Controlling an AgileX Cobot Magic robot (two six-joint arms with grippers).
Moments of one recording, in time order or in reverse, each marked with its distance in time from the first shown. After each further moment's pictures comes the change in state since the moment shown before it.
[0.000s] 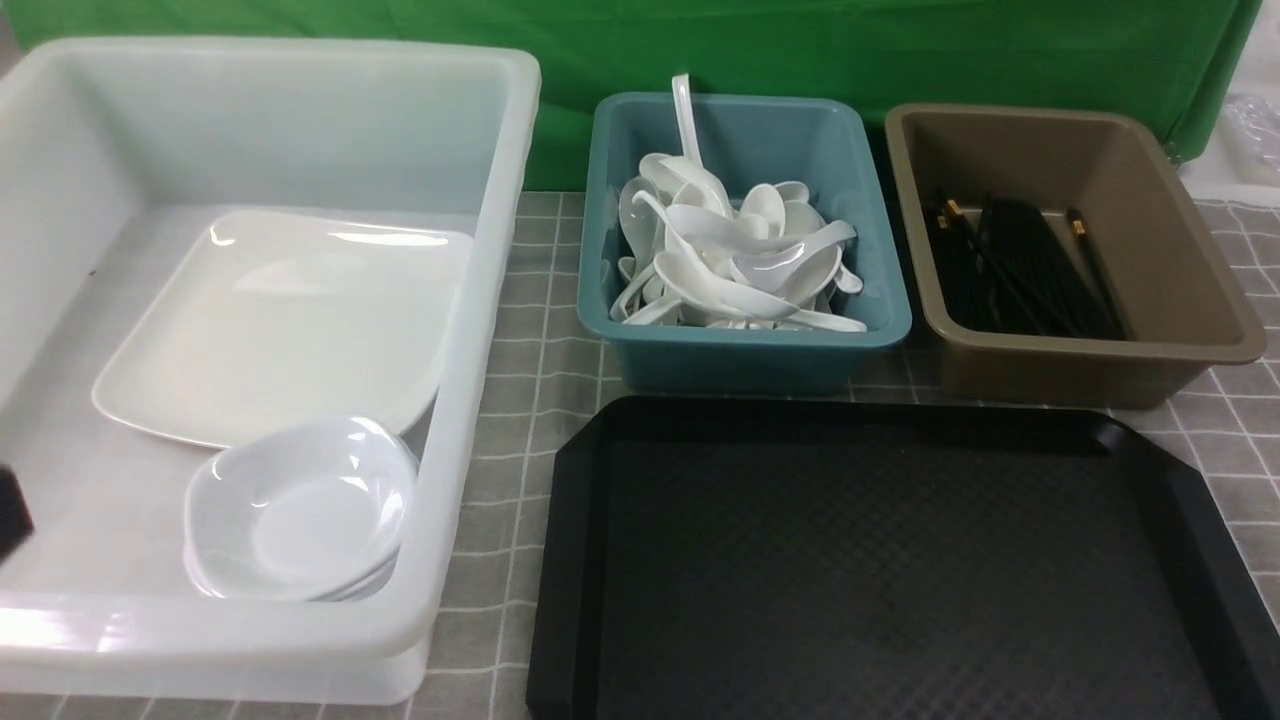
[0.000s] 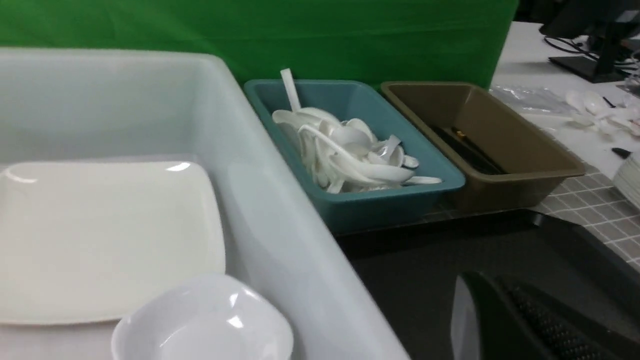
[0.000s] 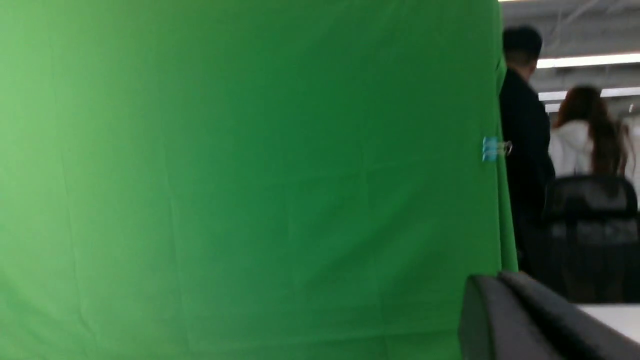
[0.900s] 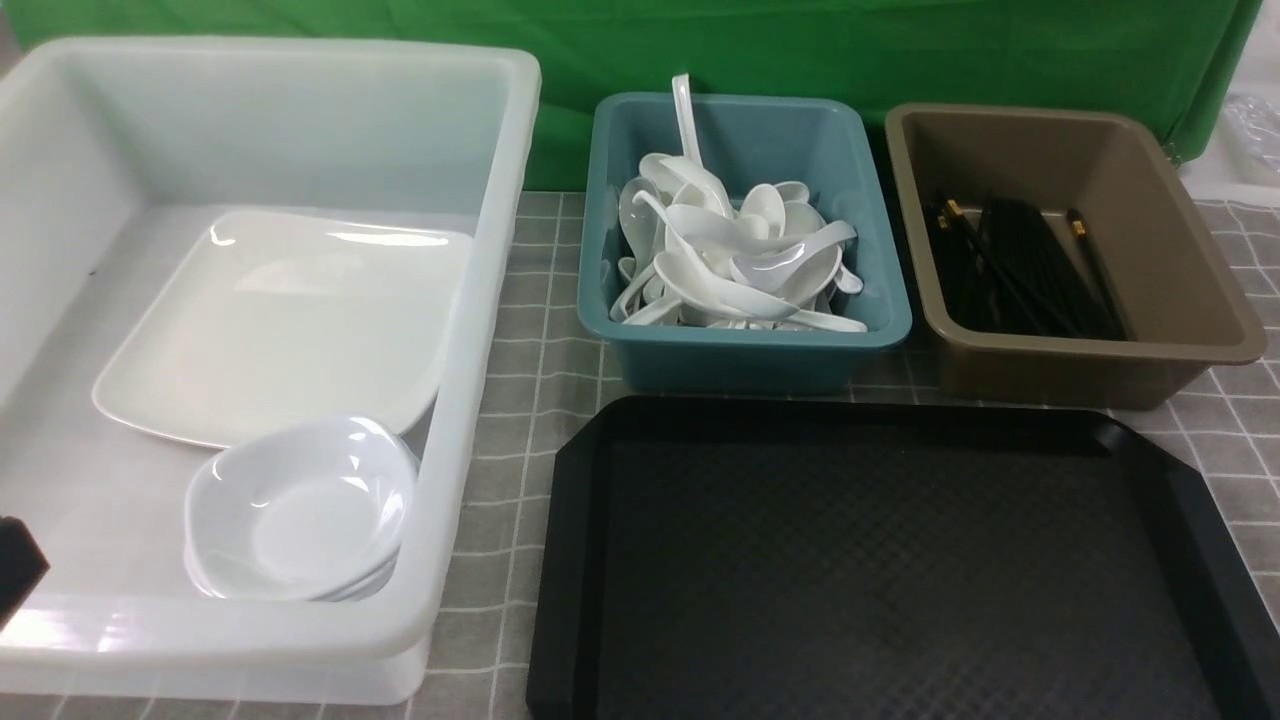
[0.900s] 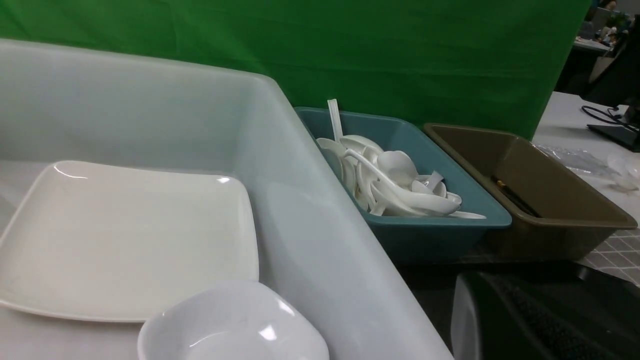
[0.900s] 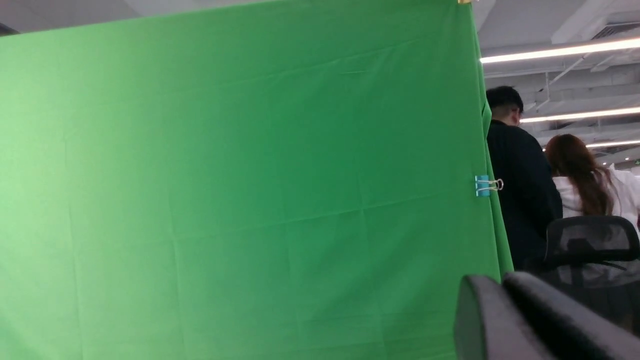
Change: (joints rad) right arm 0.000 -0.082 0.089 0.002 -0.094 0.018; left arm 0.000 -0.110 0.181 0.004 -0.195 -0.048
